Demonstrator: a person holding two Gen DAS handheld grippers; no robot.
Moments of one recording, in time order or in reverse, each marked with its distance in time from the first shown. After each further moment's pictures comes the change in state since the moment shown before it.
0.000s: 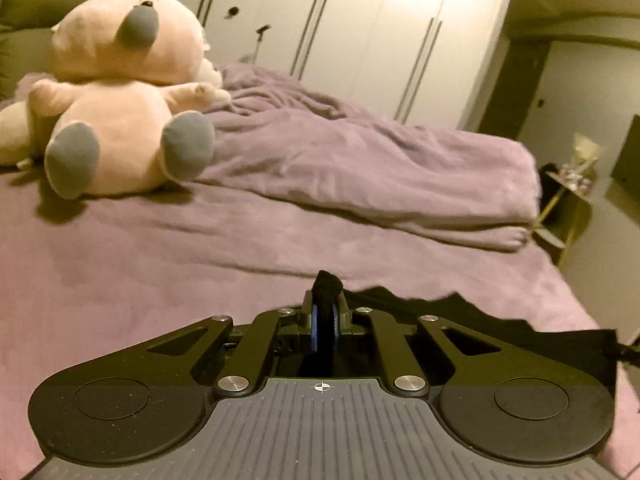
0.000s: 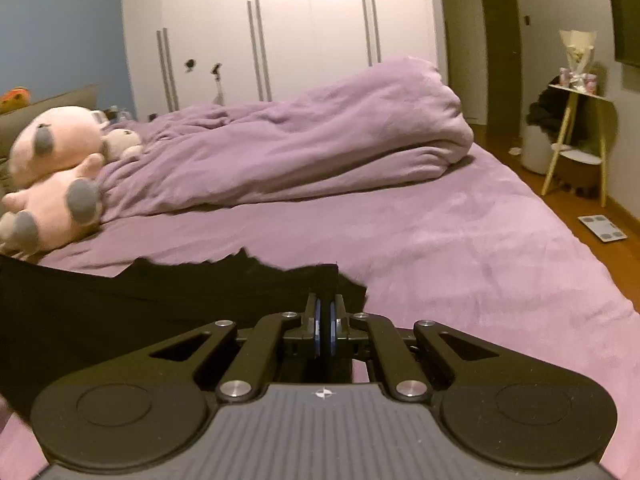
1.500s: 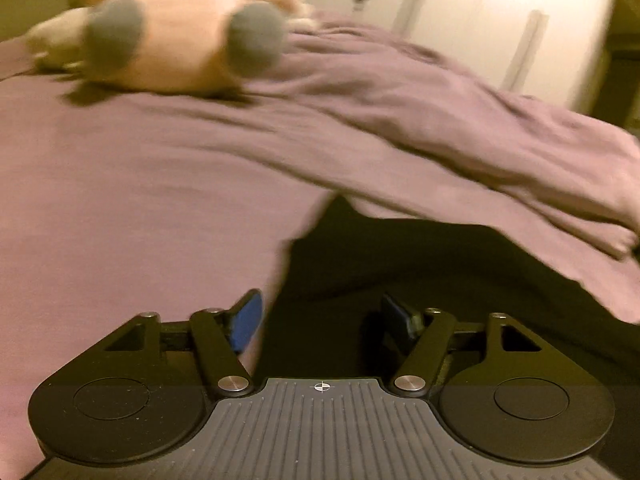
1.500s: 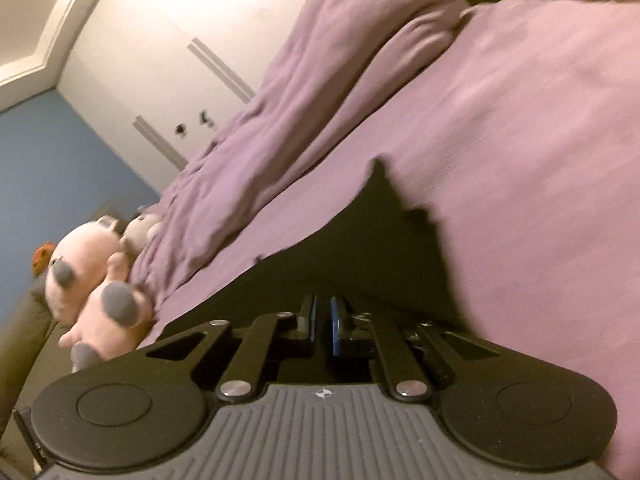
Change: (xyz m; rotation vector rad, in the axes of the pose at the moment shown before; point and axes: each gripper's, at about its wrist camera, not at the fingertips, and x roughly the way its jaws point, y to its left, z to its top) left arm 0.120 0.013 -0.084 -0.206 0.041 0.290; right arm 0.146 -0.063 -0.065 0.548 0.020 0.283
